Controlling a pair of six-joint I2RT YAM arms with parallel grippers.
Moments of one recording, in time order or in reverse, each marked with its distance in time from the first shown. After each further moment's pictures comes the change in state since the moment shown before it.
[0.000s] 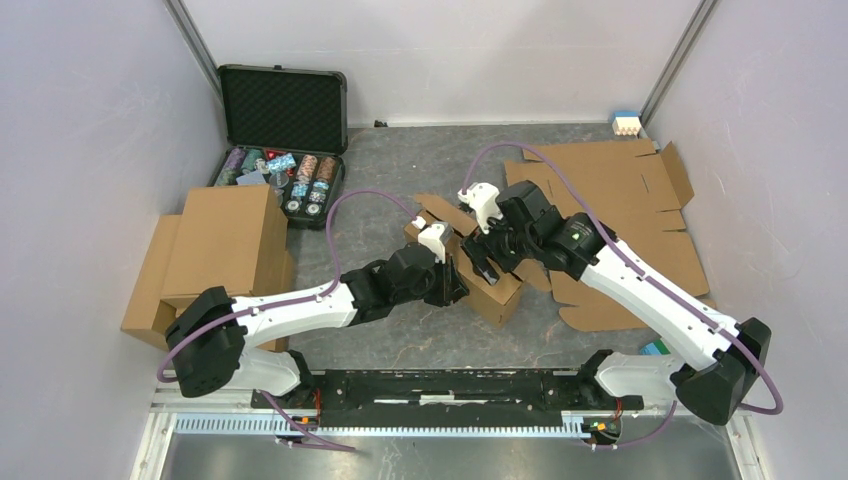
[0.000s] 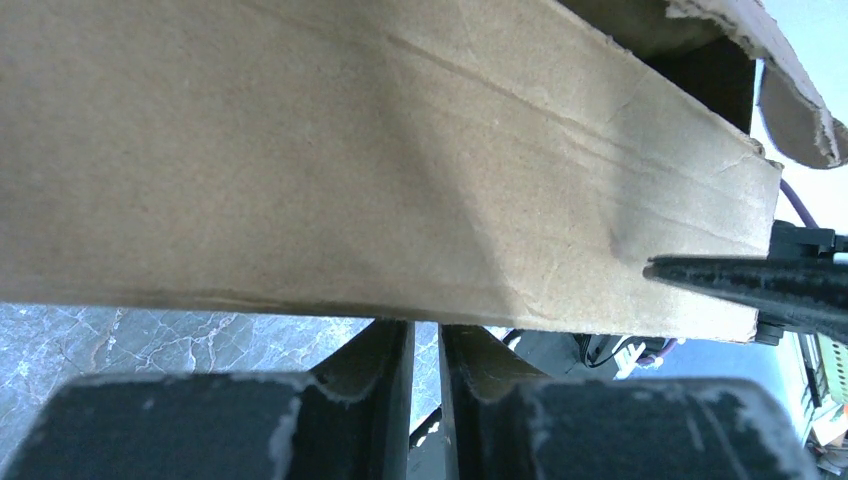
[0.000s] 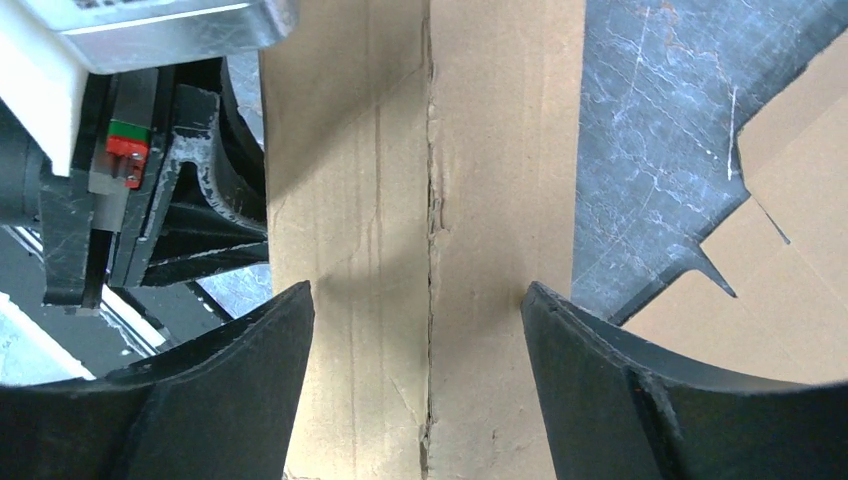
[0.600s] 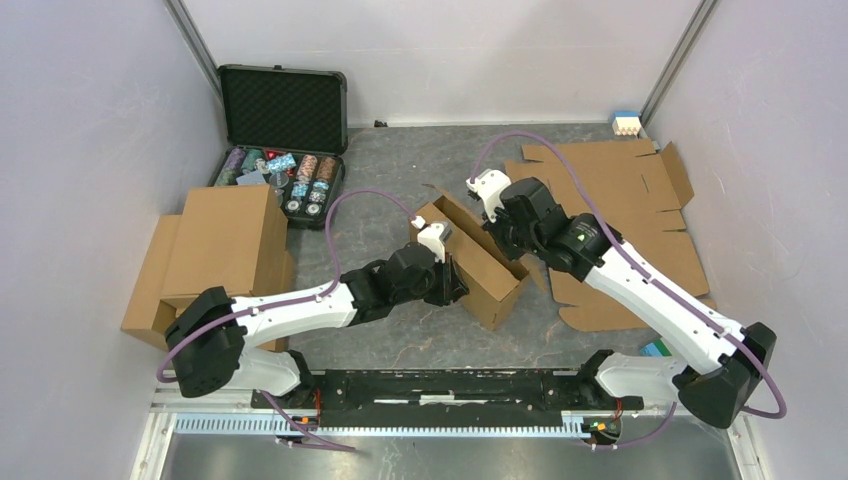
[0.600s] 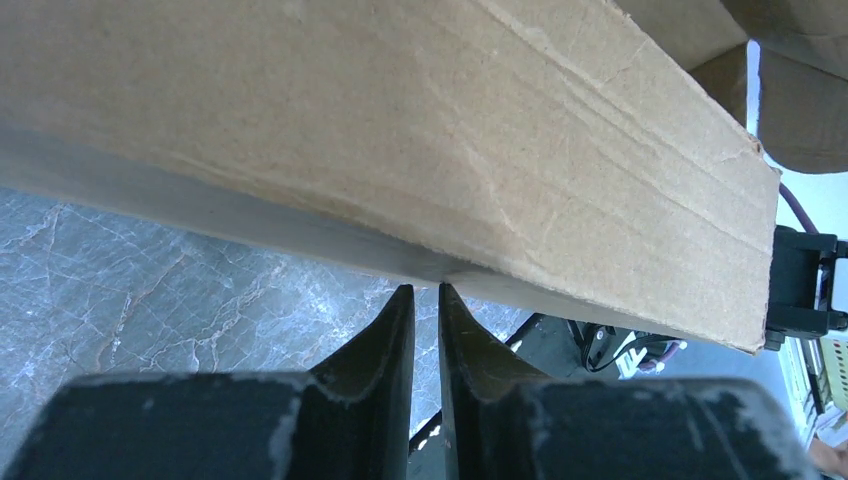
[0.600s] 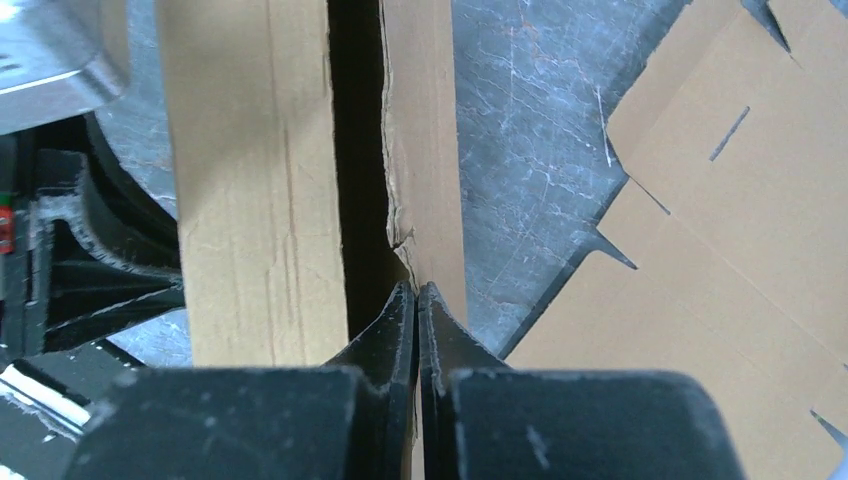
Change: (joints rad) left arm 0.000 -0.002 0.000 0.002 -0.009 0.000; right arm -0.002 -0.014 0.007 0.043 0.217 0.013
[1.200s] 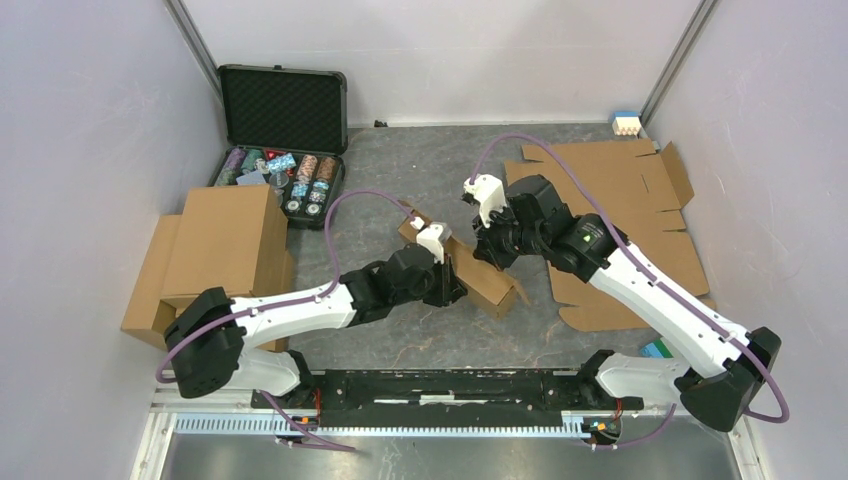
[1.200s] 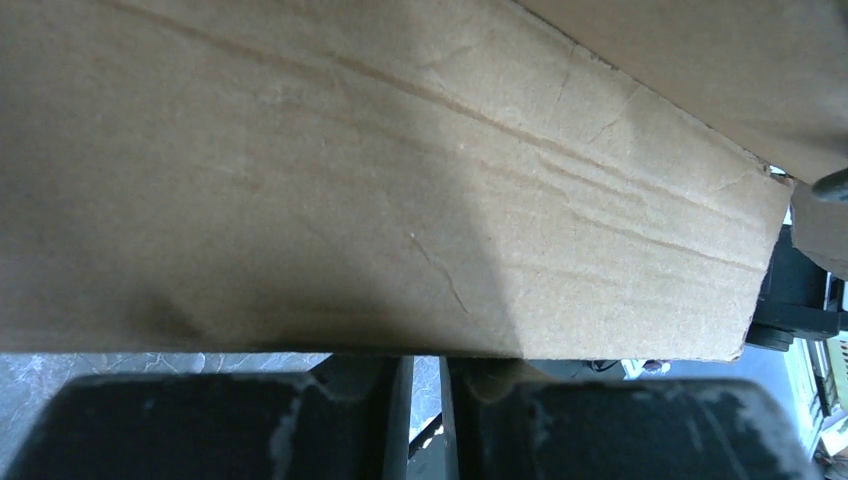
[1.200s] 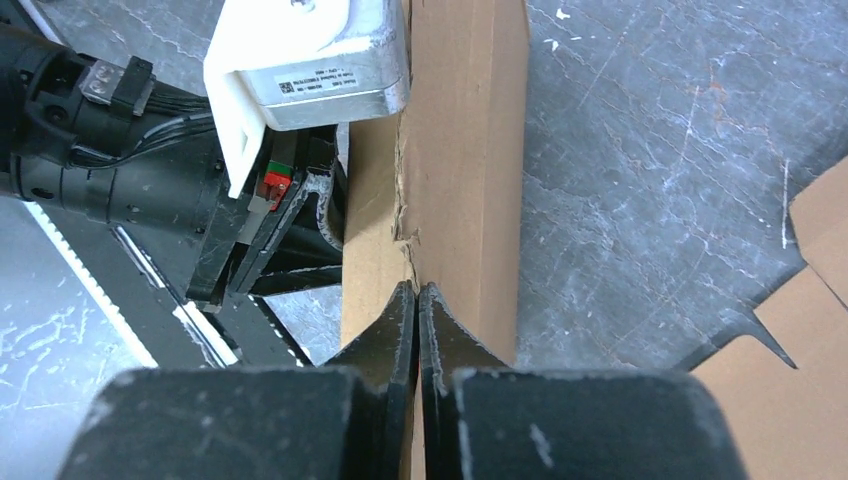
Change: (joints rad) left arm 0.000 0.000 -0.002 -0.006 -0.008 0.000; right arm -0.005 -0.024 0.010 0.026 -0.340 0.037
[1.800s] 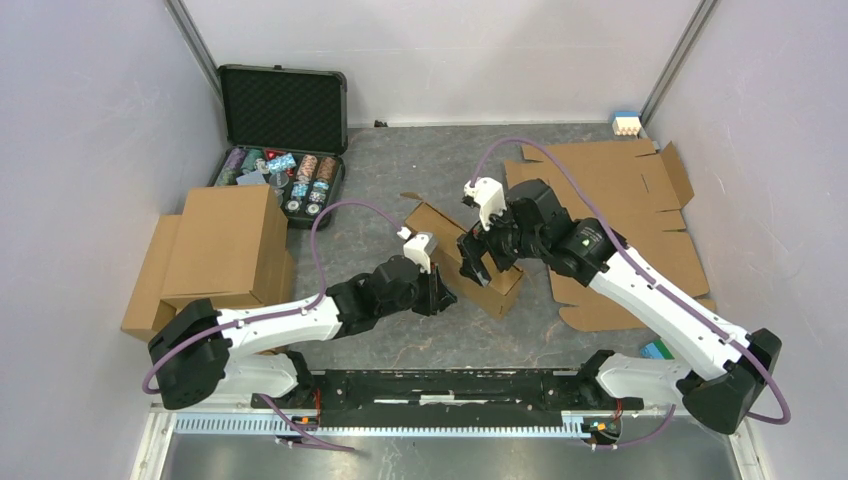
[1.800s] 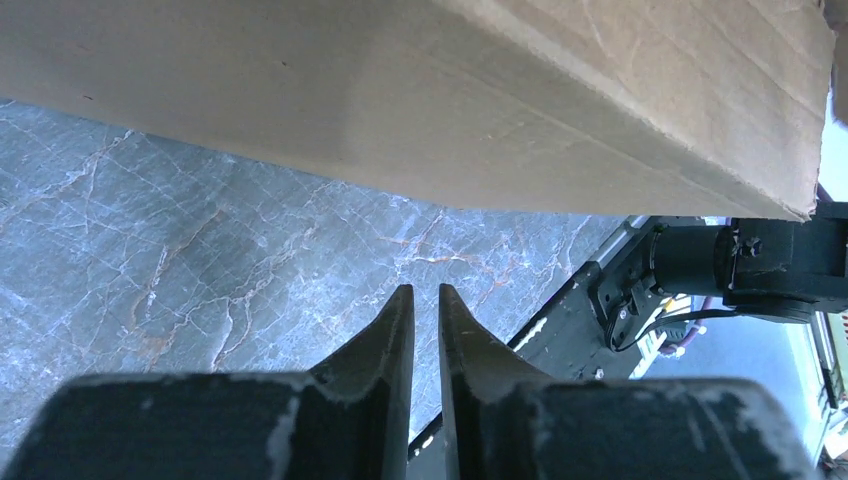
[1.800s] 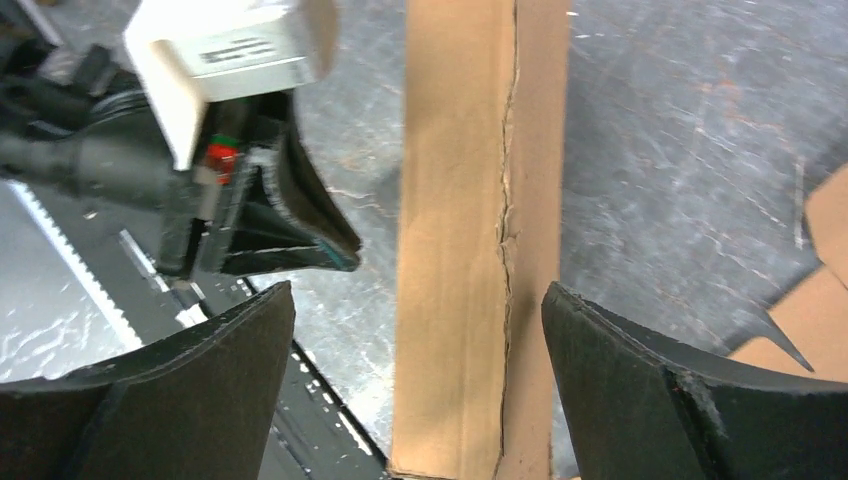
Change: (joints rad) left arm 0.000 -0.106 -0.145 0.072 -0.007 0.000; right arm 0.005 -0.016 -0.040 0.035 -0.030 0.027
